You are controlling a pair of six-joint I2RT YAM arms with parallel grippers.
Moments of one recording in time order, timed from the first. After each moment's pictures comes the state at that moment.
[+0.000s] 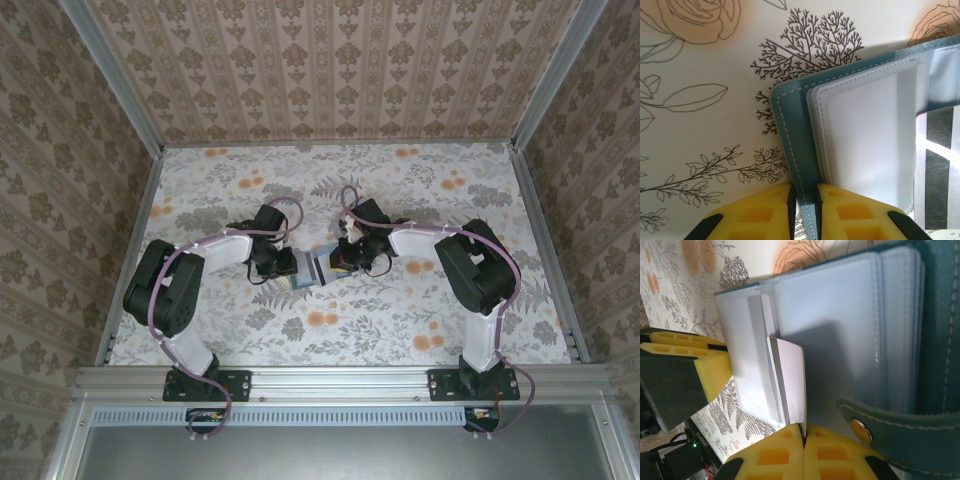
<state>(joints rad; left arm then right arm) -0.50 1.71 0.94 -0.50 0.28 -0.53 0.53 1.93 1.11 -0.25 -0.62 0.65</state>
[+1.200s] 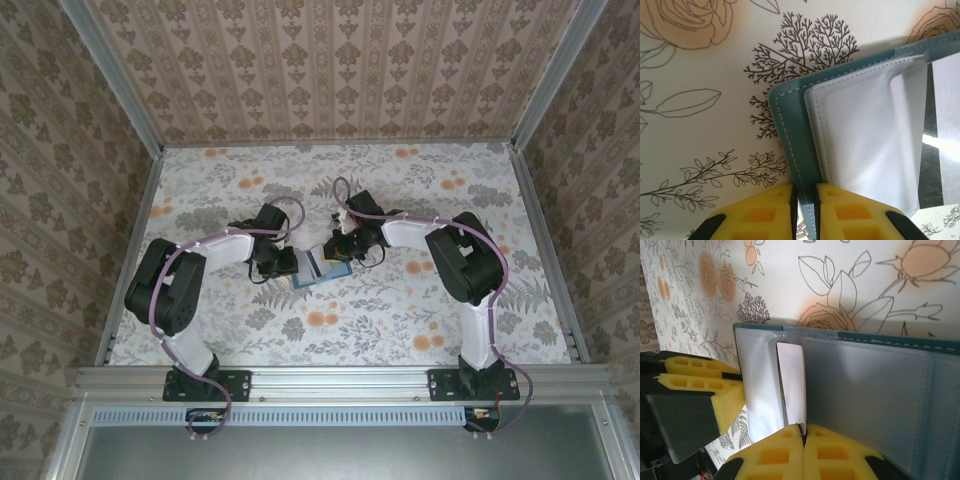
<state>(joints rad) -0.51 1.72 0.95 -0.51 0.27 -0.53 0.51 2.03 1.24 -0.25 -0.63 0.58</state>
